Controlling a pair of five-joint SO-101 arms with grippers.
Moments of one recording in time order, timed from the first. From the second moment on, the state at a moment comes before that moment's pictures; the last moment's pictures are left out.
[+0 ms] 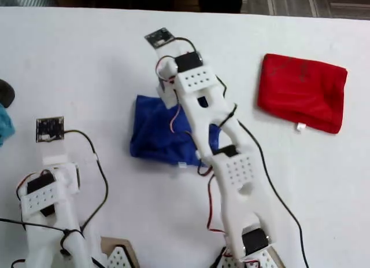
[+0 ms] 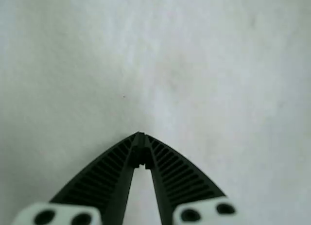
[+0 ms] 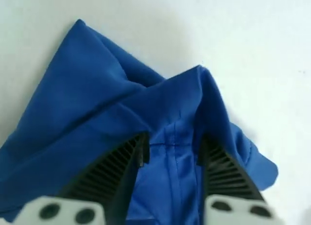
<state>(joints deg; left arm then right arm) -36.0 -43.7 76.6 43.0 -16.0 -26.5 51.0 -57.0 91.0 10.9</state>
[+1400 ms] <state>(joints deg) -36.0 -43.7 76.6 43.0 -16.0 -24.1 61.2 -64.9 100.0 10.9</state>
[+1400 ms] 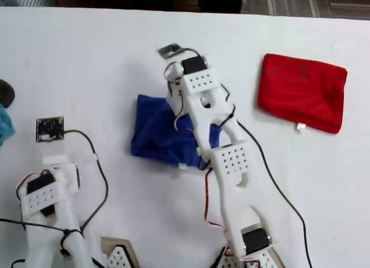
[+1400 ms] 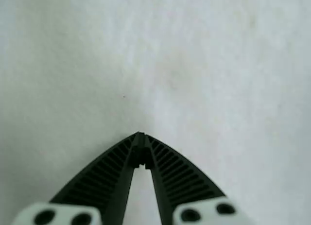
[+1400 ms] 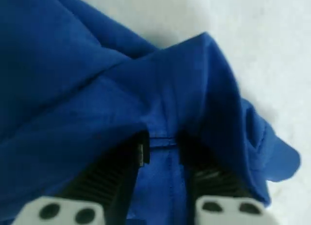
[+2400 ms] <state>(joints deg) -36.1 -43.7 76.6 43.0 -16.0 -22.4 59.6 -64.2 100.0 17.6</state>
